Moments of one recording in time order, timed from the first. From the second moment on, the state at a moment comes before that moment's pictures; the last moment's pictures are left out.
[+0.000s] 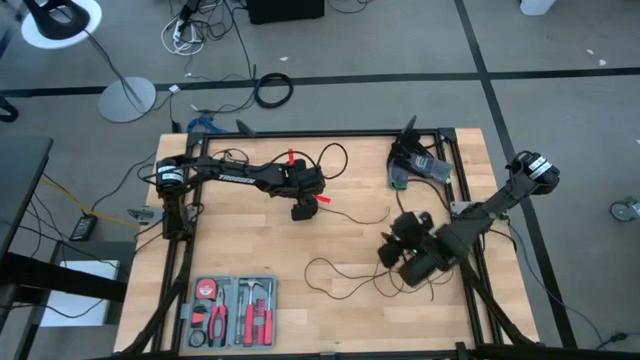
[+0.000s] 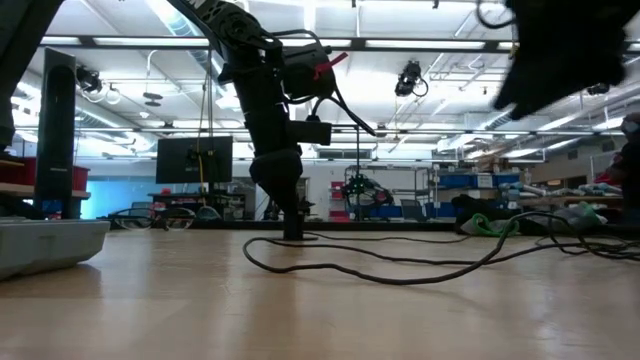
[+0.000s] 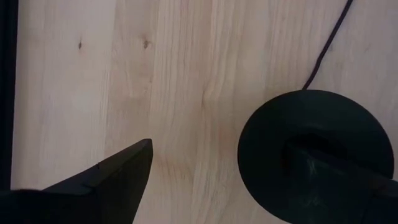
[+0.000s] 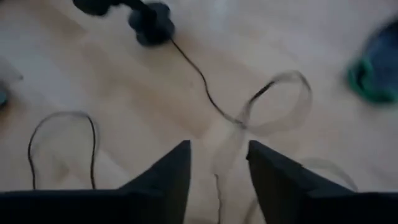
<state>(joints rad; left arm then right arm) 0.20 1.87 1.24 -0.53 -0.28 0.18 0.64 1.39 0.97 -0.98 0.78 1.54</state>
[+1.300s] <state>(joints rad) 0.20 1.87 1.24 -0.53 -0.28 0.18 -0.01 1.85 0.80 0.22 0.30 0.38</state>
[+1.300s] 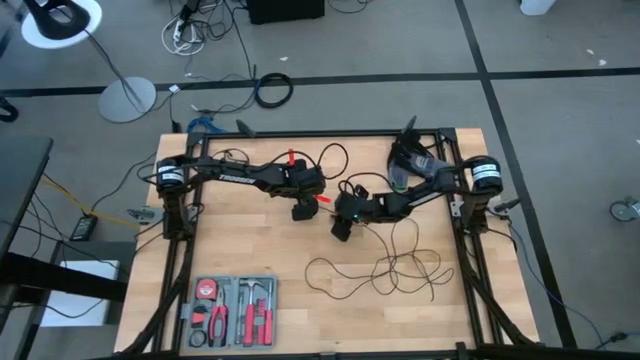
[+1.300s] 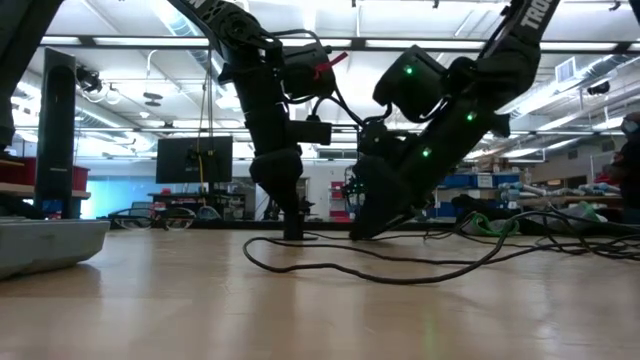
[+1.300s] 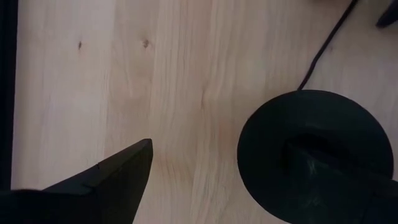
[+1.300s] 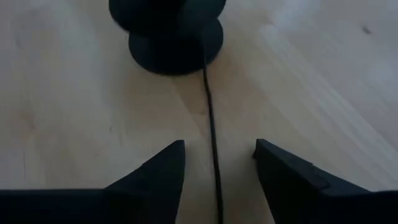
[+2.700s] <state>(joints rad) 0.20 1.87 1.24 -0.54 -0.28 0.18 0.21 1.53 0.80 -0.17 0.36 0.65</state>
